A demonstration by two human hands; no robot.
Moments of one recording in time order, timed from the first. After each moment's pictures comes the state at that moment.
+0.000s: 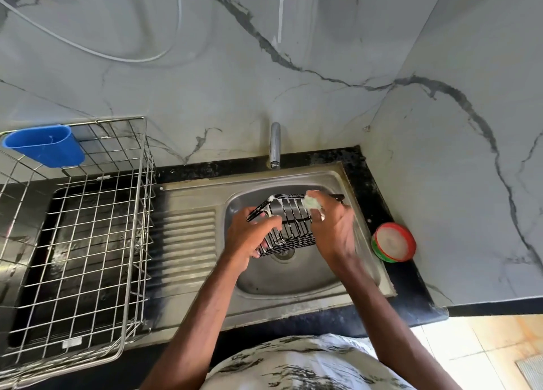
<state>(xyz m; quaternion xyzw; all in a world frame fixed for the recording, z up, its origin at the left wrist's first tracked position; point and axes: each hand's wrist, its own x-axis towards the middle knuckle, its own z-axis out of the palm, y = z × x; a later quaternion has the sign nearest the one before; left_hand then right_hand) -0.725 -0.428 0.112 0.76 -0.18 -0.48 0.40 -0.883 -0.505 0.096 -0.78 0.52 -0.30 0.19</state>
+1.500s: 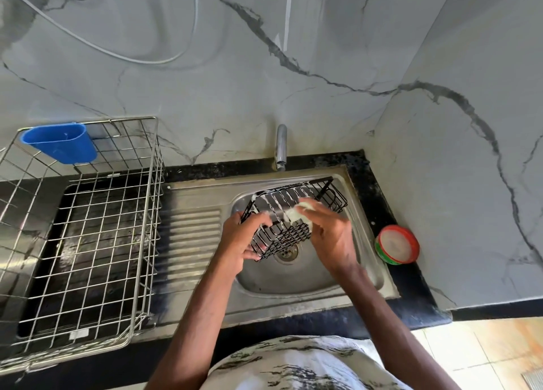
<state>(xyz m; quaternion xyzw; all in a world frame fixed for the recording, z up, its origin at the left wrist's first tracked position) -0.708 -0.404 0.105 0.72 -0.12 -0.51 0.45 -0.888 -0.487 0.092 -0.85 0.35 -0.35 0.18</state>
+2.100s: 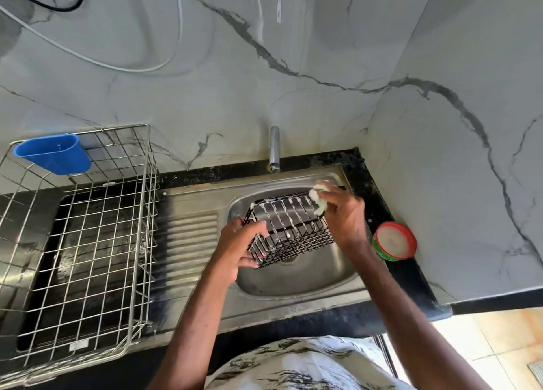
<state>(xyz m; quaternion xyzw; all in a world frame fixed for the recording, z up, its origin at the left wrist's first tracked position) -0.711 -0.398 0.105 0.71 -0.16 -0.53 0.43 -0.904 -0.533 0.095 -0.82 0.43 -0.36 0.15</state>
